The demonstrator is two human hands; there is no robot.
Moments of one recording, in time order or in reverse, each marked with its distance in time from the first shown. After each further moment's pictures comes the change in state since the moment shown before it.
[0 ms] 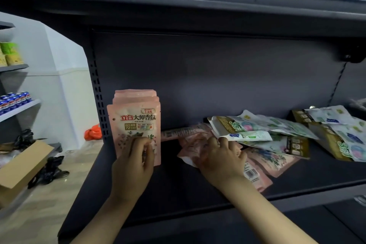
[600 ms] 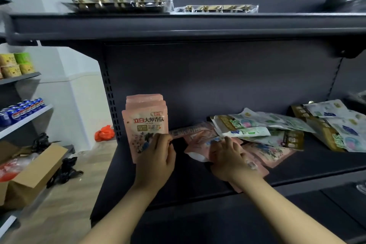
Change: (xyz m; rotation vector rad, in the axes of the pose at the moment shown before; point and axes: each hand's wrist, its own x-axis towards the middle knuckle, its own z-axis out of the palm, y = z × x) left_hand 0.013 0.037 -0.017 0.042 -0.177 0.042; right_hand -0.010 0.013 -0.013 0.077 -0.260 -0.034
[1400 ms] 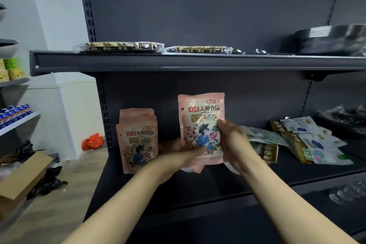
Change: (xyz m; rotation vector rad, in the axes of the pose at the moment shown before) left_hand 0.052 0.074 -0.020 -1.062 -0.720 -0.686; right_hand -0.026 0.008 -0.087 1.565 0.147 -0.119
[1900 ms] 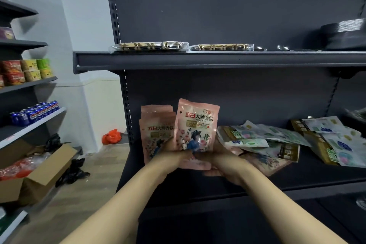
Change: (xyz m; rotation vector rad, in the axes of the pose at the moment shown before) left_hand -0.031 -0.009 -0.036 0.123 0.285 0.036; right_hand -0.014 0.051 0.028 -0.437 -0.364 0.268
